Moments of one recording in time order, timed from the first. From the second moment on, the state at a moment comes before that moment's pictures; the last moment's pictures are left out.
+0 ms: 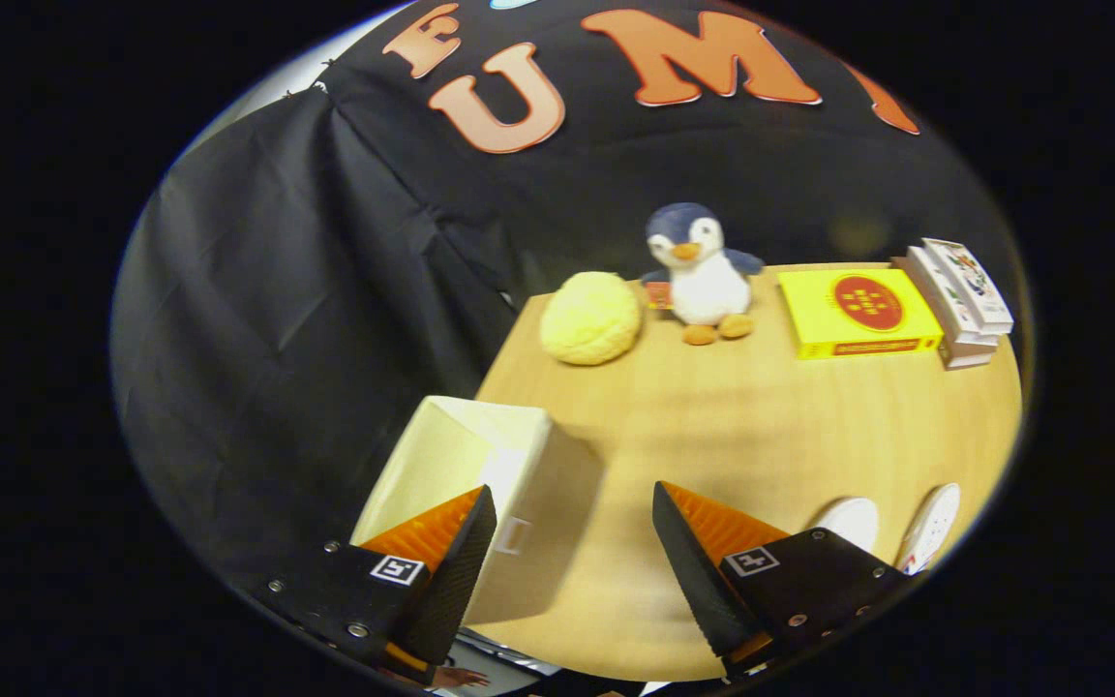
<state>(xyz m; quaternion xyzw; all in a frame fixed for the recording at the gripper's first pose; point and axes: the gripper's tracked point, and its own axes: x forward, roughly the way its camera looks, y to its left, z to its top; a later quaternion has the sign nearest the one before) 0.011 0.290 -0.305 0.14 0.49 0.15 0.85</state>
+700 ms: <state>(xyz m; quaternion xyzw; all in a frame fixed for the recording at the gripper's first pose) -0.155 0.100 -0.434 -0.04 0.60 0.06 0.79</state>
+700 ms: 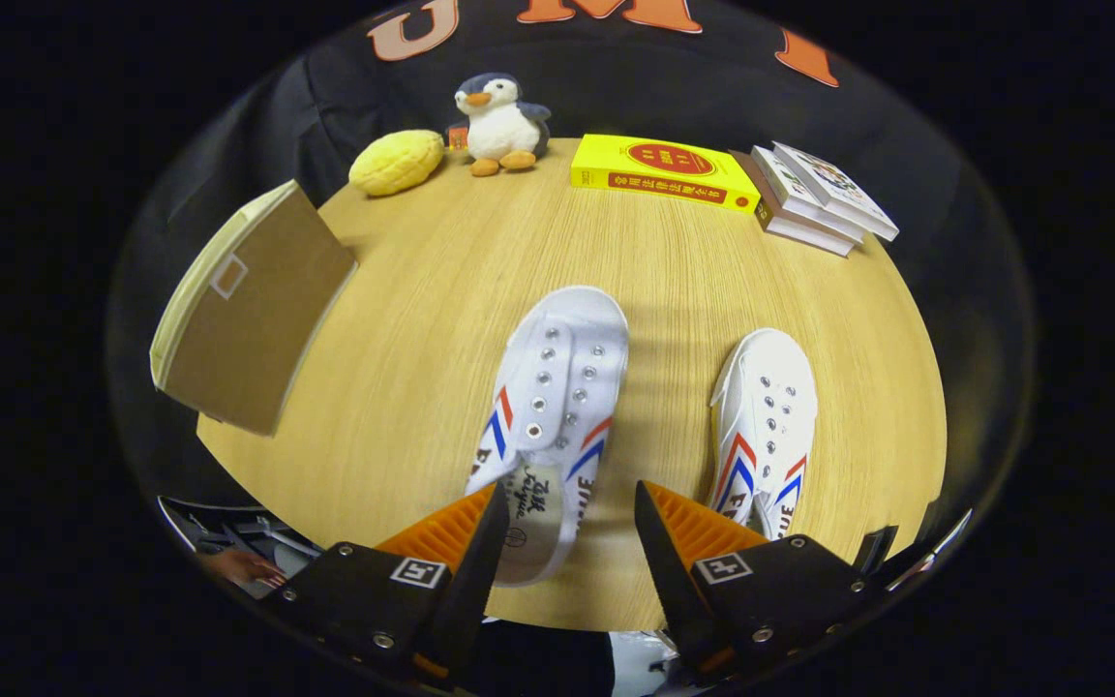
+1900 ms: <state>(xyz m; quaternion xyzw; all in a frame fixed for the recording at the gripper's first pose) -0.114 0.107 -0.474 0.00 0.49 0.03 0.87</state>
